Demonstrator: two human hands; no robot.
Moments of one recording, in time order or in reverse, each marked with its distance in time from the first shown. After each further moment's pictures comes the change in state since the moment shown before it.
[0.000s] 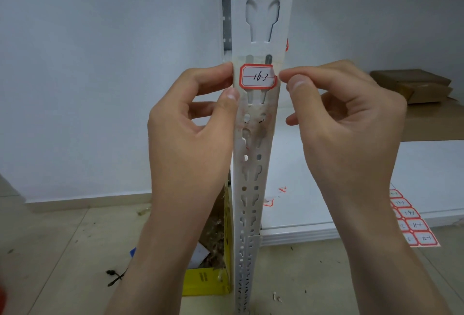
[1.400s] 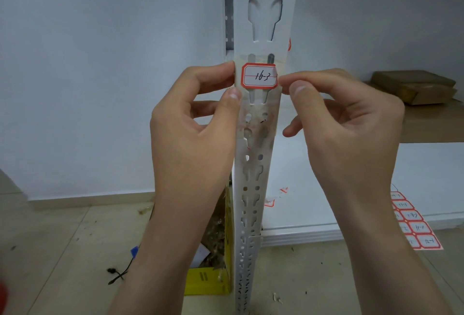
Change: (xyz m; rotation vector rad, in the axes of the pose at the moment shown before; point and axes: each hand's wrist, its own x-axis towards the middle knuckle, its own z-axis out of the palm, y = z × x) left_hand -0.001 -0.001 0.002 -0.010 0.017 -0.029; right_hand 0.000 0.004 -0.001 0.068 -0.040 0.033
